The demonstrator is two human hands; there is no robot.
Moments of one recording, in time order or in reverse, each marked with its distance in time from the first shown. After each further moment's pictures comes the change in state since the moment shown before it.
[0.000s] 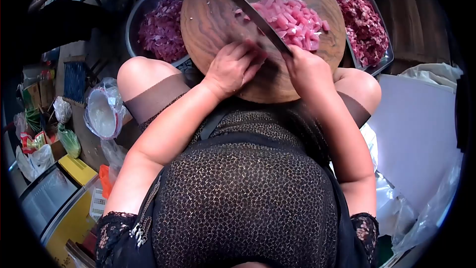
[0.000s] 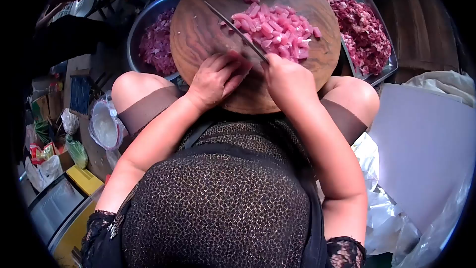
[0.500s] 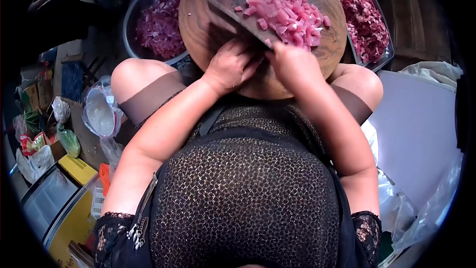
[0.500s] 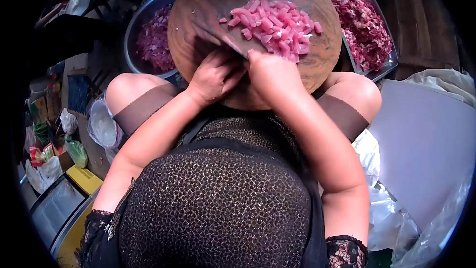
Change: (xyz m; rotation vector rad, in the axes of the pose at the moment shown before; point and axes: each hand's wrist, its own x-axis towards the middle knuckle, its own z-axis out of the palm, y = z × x) left_hand -0.005 -0.004 0.003 -0.055 -0.013 -0.020; right_hand 0.012 -0.020 0.013 -0.084 -0.167 -0.049
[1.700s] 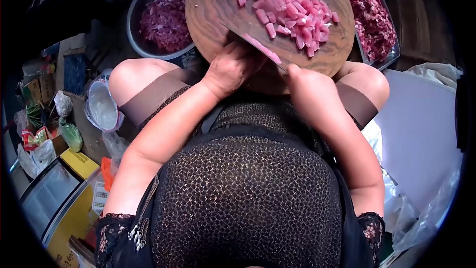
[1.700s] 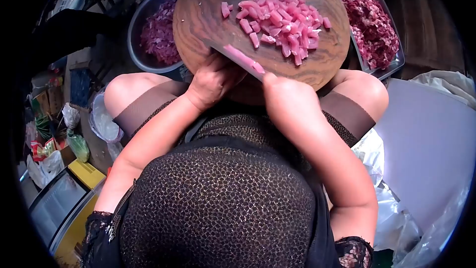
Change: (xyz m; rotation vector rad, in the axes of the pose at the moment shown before) left_hand -0.021 0.008 -0.008 0.014 0.050 0.032; right_hand -0.049 -0.007 -0.007 -0.005 -0.154 -0.010
